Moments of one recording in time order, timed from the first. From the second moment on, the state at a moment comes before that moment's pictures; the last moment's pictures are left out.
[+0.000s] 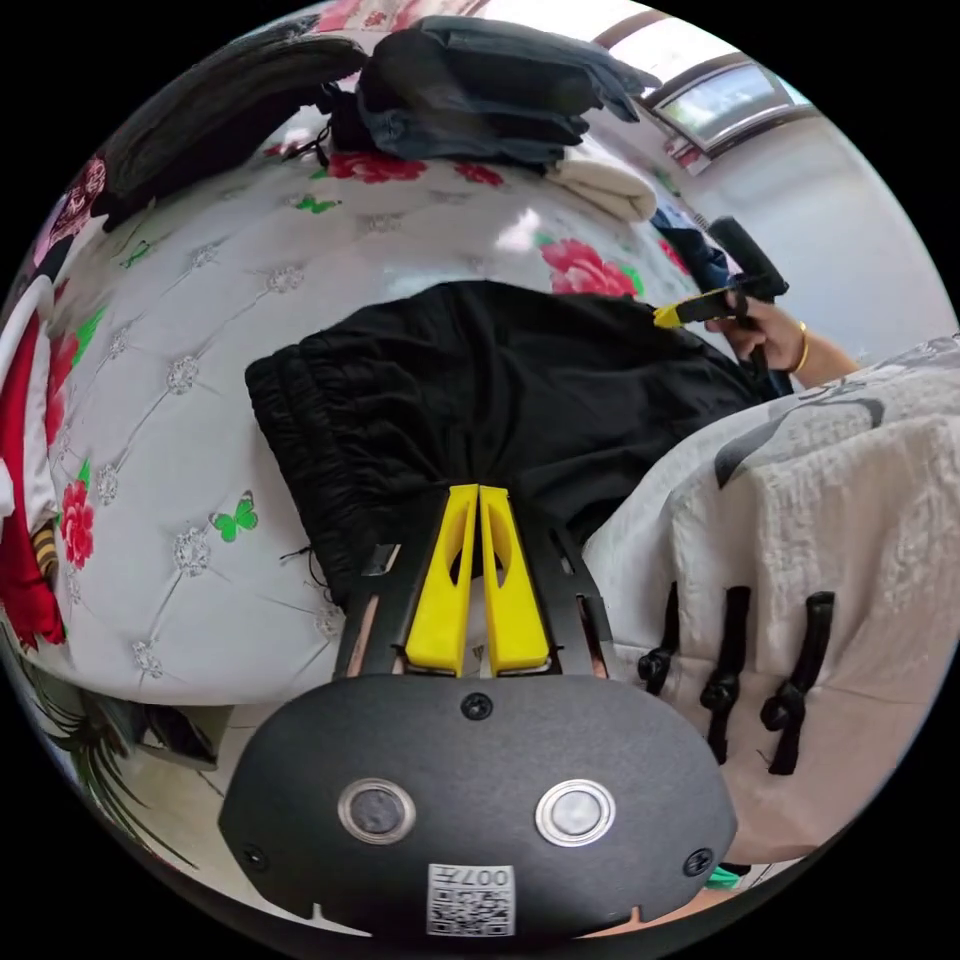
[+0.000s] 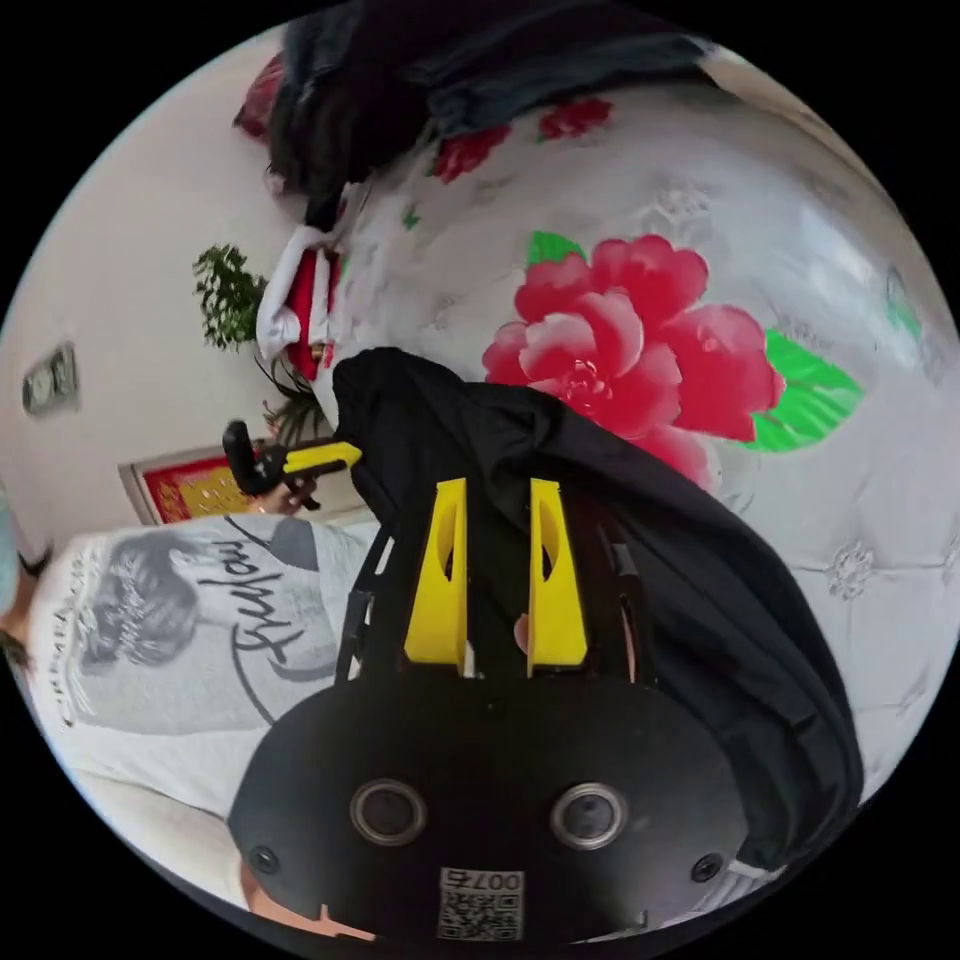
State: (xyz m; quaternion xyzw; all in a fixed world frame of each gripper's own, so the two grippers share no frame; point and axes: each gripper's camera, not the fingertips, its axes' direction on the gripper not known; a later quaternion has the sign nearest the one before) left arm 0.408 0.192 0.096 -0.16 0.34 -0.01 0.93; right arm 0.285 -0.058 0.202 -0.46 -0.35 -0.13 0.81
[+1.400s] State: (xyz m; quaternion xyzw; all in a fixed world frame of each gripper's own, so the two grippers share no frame) left arm 0.399 0.190 0.094 -0.11 0.20 -0.04 0.97; right arm 0.140 0.140 0.066 -0.27 -0.28 -0.38 0.84
